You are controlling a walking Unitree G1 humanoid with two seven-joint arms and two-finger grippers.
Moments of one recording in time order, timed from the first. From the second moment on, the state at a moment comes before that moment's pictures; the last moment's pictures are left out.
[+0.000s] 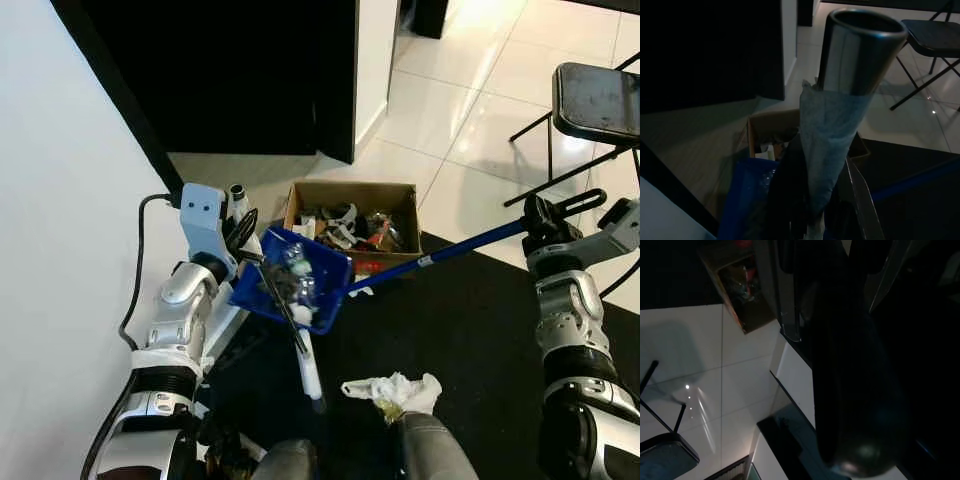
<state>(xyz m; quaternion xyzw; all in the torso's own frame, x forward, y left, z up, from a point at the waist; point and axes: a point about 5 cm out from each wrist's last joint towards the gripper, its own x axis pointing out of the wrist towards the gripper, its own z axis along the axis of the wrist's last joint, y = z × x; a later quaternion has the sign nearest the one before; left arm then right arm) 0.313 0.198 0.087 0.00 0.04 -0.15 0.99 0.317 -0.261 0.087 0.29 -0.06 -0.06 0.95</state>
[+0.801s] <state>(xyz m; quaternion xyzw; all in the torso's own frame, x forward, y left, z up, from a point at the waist) 0.313 0.198 0.087 0.00 0.04 -0.15 0.99 0.310 -0.284 0.085 0.26 -0.04 -0.12 0.96</state>
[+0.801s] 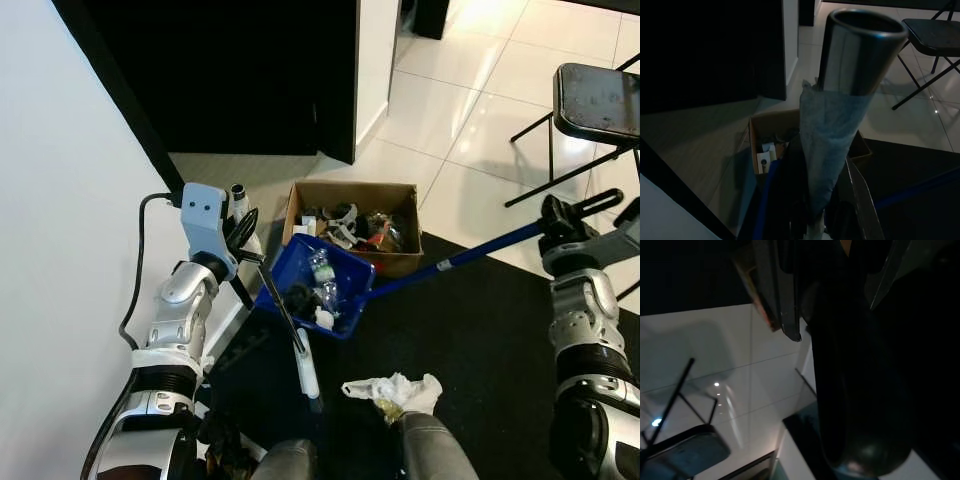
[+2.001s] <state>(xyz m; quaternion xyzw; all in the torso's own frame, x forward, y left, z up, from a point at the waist) 0.324 0.213 0.117 0.02 0.00 -0.13 0.99 0.360 -0.329 0.188 0.15 -0.07 -0.15 0.97</state>
